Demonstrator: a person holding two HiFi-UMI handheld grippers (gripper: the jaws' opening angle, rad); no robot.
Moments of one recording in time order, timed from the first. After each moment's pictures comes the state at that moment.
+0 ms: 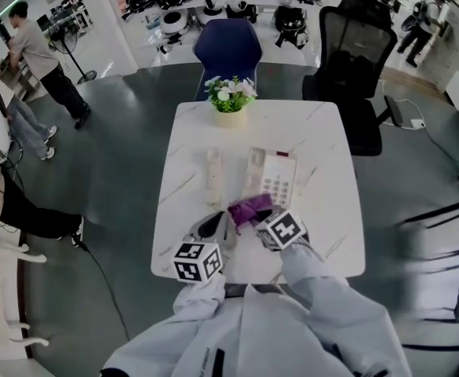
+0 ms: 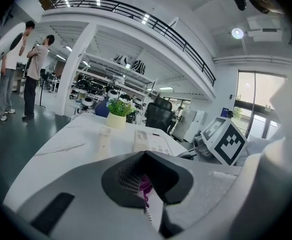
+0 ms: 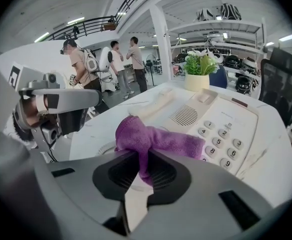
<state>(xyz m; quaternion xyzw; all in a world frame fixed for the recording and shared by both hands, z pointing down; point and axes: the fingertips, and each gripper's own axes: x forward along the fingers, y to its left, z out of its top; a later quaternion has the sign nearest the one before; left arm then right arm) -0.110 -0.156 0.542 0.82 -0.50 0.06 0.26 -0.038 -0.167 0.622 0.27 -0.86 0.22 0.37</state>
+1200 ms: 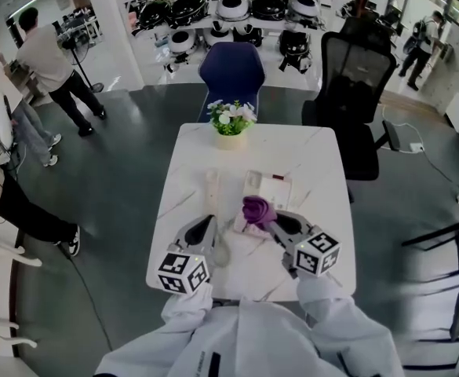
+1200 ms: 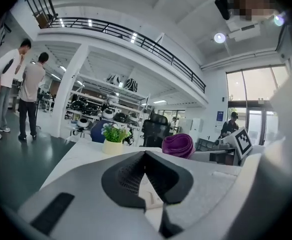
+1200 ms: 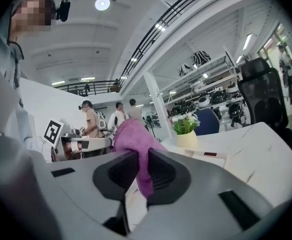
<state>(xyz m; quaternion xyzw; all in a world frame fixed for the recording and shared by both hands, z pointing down) -0.119 -0.171 0.464 0.84 -0.51 0.01 0.16 0.021 -0.190 0.487 0.32 -0.93 0.18 0.04</state>
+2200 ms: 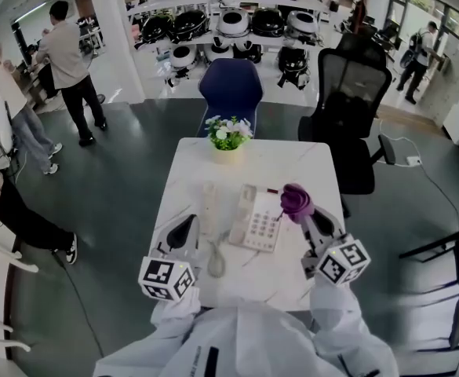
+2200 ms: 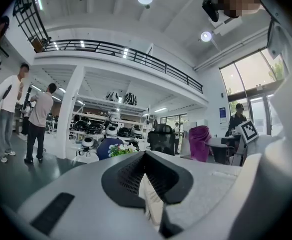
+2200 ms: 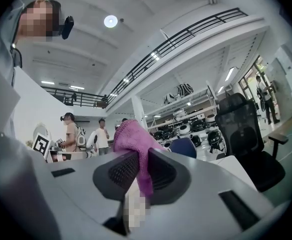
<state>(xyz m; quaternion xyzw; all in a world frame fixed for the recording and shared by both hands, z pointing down) -0.143 -0.173 0.404 0.83 -0.55 0.00 0.07 0.122 -0.209 0.402 0.44 -0.89 0.11 -0.06</state>
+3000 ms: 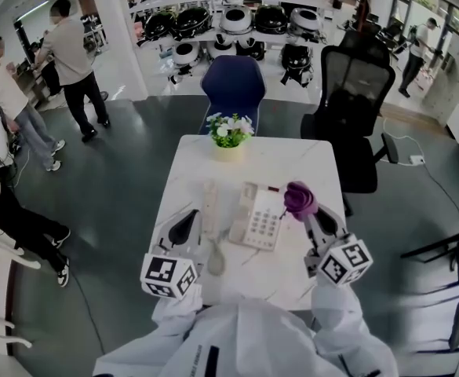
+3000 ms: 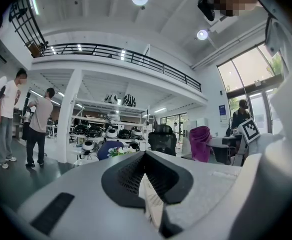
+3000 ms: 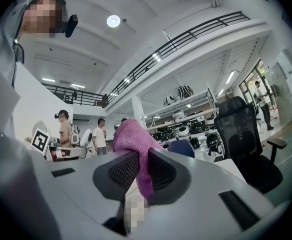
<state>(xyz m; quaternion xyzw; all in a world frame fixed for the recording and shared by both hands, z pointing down) -0.132 -0.178 0.395 0.83 -0.55 0.00 0.05 0.132 -0.212 0.404 0.44 -0.89 0.09 -0.06</state>
